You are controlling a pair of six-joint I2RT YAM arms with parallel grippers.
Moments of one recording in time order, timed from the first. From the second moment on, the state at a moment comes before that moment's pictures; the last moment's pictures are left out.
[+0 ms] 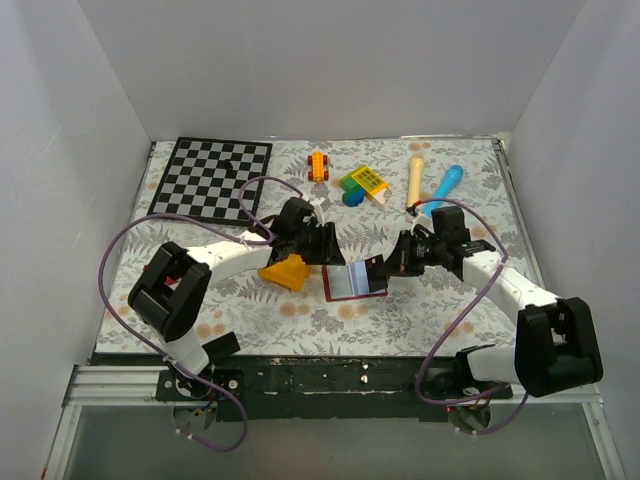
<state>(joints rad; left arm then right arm) -0.67 1.70 1.01 -0.06 0.38 -0.60 0.27 1.28 0.70 -0.31 -0.71 0.46</state>
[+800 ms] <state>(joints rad) -0.68 1.81 1.16 -0.27 0.04 -0.46 0.27 1.49 0.70 -0.07 -0.80 0.44</state>
